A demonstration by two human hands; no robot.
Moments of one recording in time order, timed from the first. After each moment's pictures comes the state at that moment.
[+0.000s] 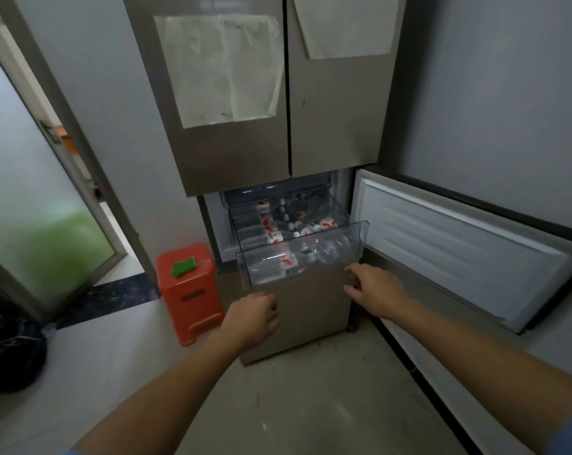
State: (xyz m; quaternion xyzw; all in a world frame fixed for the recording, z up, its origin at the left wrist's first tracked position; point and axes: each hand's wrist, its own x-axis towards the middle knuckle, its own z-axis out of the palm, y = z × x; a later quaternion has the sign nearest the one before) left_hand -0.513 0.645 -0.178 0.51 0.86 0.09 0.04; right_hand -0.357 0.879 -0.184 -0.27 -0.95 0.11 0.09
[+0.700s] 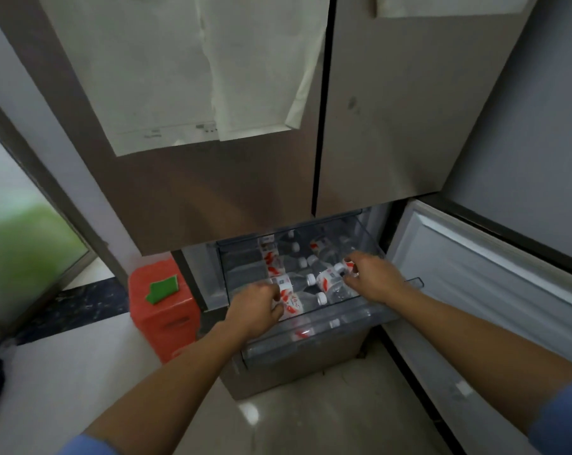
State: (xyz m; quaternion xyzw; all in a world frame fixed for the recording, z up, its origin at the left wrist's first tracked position) left_hand -0.763 0.837 -0.218 0.49 0.86 0.14 0.07; right_hand -0.626 1.072 -0.215 -0.28 -0.95 0.13 0.03
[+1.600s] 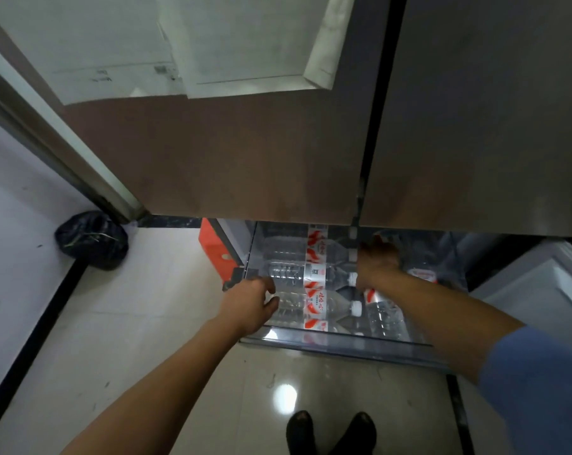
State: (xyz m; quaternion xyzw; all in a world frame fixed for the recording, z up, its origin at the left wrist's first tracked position) left_hand -0.775 0.854 -0.262 0.23 0.96 0.12 0.13; right_hand -0.788 1.129 -0.318 -0.13 -0.96 -0.06 -0.23
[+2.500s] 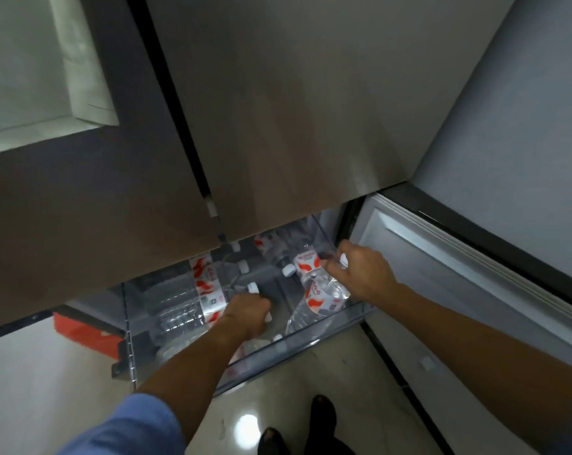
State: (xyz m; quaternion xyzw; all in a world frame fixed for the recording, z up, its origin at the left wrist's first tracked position) left_hand -0.782 1.015 -0.322 0.56 0.79 -0.14 0.20; right_hand -0.620 1.203 -0.265 -0.33 -0.92 0.20 0.07
